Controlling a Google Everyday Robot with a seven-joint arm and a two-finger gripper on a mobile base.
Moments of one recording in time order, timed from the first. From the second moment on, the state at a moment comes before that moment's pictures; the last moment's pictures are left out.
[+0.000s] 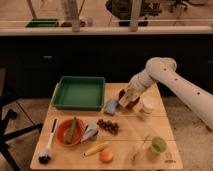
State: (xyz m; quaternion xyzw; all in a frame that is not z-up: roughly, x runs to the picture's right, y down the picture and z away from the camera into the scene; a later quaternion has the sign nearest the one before) arm 0.142 0.025 0.787 -0.13 -0.28 -0.28 0.91
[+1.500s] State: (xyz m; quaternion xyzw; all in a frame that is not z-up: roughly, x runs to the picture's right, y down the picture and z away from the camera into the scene) arm 0.128 0.117 0.801 -0.27 -0.45 -0.35 0.77
